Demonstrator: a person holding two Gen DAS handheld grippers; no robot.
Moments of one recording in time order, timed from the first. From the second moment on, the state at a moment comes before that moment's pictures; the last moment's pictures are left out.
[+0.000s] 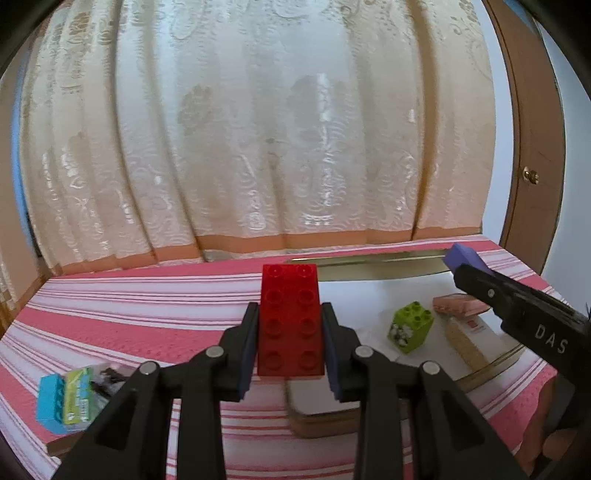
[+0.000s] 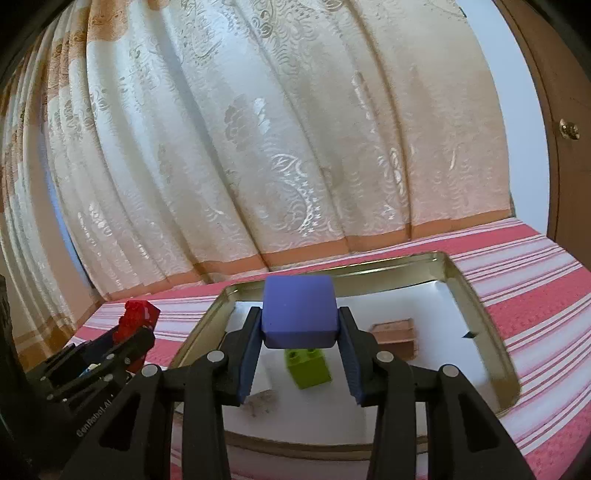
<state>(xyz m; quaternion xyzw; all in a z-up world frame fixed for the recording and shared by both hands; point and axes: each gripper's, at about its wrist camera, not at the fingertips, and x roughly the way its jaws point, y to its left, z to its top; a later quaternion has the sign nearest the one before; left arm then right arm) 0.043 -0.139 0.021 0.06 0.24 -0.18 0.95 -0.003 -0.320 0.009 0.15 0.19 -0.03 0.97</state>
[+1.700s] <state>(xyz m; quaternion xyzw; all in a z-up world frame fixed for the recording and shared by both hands) 0.052 -0.233 -0.004 0.12 0.25 -0.18 0.94 -0.001 -0.380 -0.009 0.14 0.22 -0.12 0.96</state>
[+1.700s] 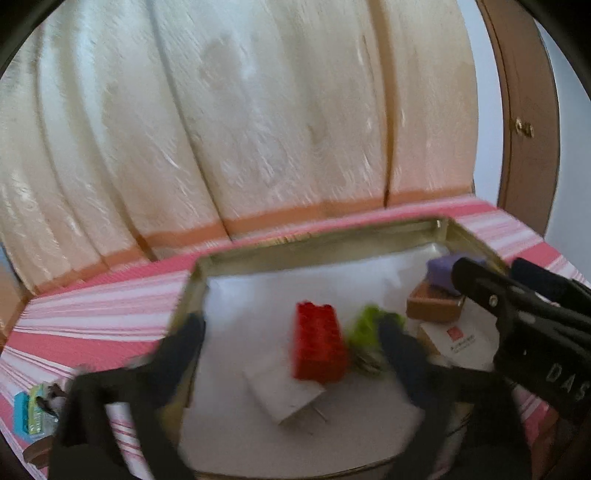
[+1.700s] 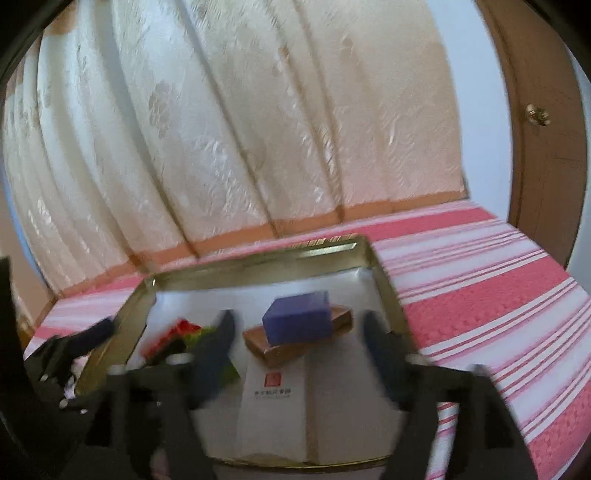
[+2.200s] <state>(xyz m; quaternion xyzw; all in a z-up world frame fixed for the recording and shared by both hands) 0.036 -0.209 0.005 0.09 0.23 -0.20 0.95 -0.030 -0.387 0.007 0.15 0.12 -0.18 0.97</state>
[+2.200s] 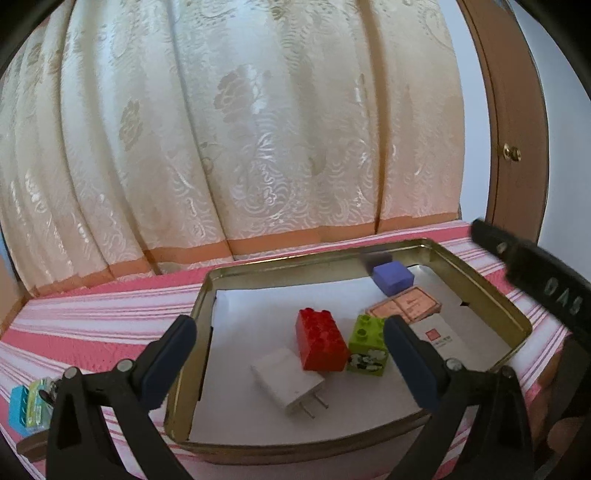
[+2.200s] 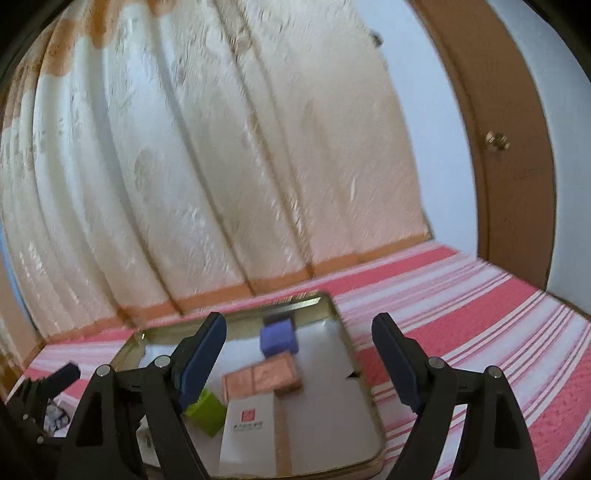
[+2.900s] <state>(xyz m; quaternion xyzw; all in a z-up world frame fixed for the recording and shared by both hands) 0.037 -0.180 0.005 0.07 0.23 -0.18 0.95 -0.052 -0.374 0.012 0.14 0.08 -0.24 0.96</state>
